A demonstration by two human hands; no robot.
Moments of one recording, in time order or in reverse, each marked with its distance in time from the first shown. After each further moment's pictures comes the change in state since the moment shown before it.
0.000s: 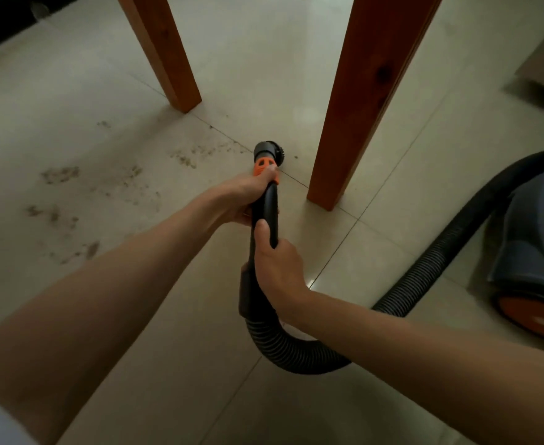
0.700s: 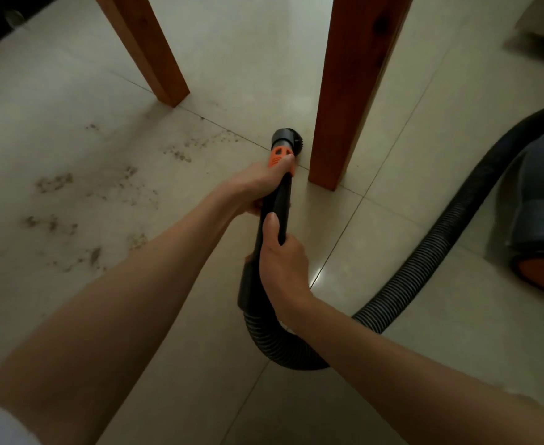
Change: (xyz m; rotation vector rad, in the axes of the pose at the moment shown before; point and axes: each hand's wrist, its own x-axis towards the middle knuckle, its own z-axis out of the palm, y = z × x) left_hand 0.008 -0.011 0.016 0.216 0.002 0.112; right_hand -0.007 0.017 0.018 0.218 0.127 0.062
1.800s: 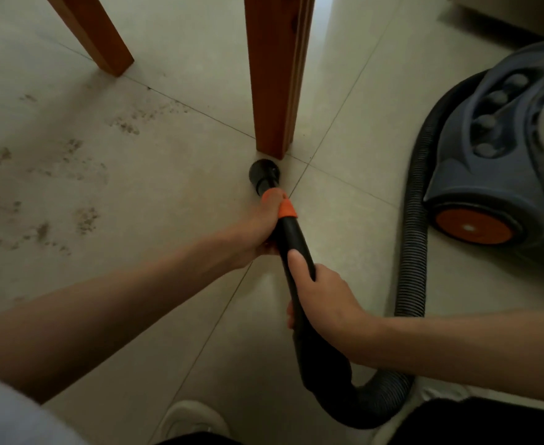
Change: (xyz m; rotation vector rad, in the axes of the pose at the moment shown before) left_hand -0.086 -0.027 0.104 -0.362 -0.164 -0.127; right_hand -0.082 0.023 -0.131 -0.370 -0.059 0.183
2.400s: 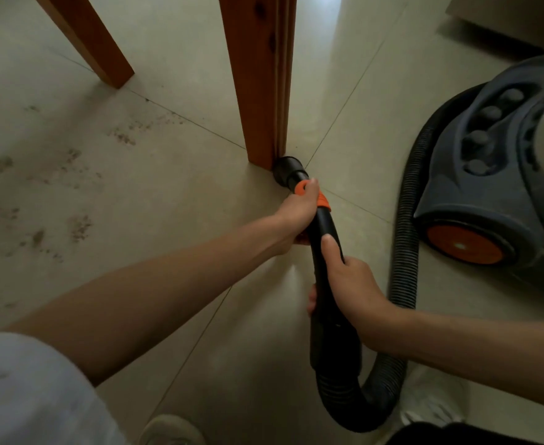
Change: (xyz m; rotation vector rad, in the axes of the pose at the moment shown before) left_hand 0.033 0.034 0.068 0.060 0.002 0.027; right_hand 0.027 0.002 -0.058 0.200 0.072 0.032
